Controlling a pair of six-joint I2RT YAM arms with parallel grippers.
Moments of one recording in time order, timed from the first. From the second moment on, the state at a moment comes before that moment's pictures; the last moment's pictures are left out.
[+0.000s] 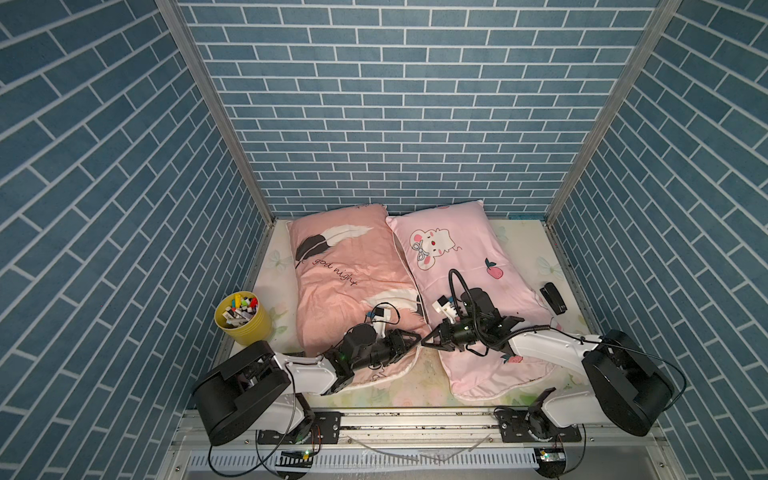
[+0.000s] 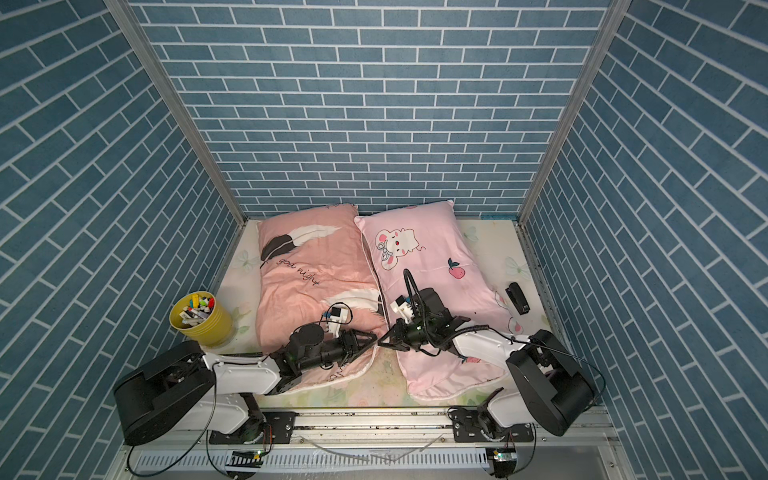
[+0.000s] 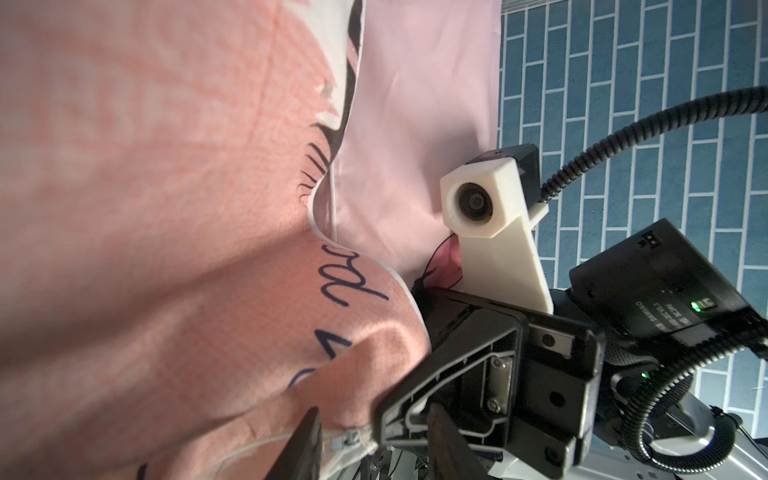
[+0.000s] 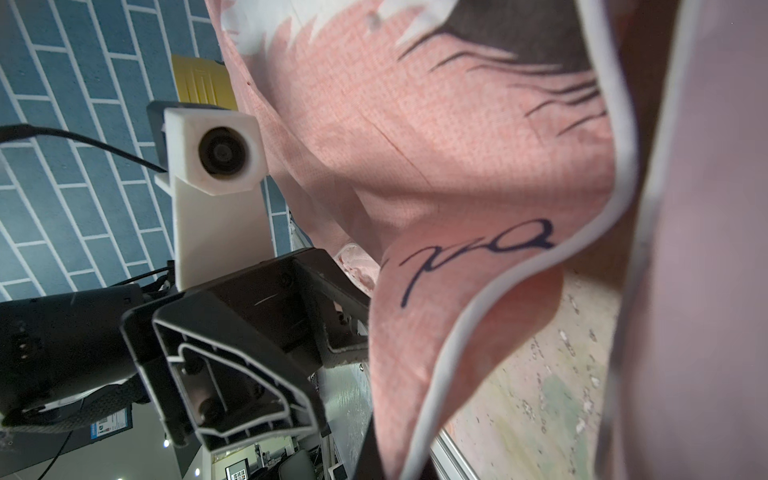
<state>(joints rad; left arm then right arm) -0.88 1.35 0.24 0.80 0.29 -1.37 0.70 1.40 0.57 0.05 -0.82 0.88</state>
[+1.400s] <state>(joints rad) -0.88 1.44 0.23 0.86 0.30 -1.40 0.70 1.40 0.57 0.04 -0.81 0.86</state>
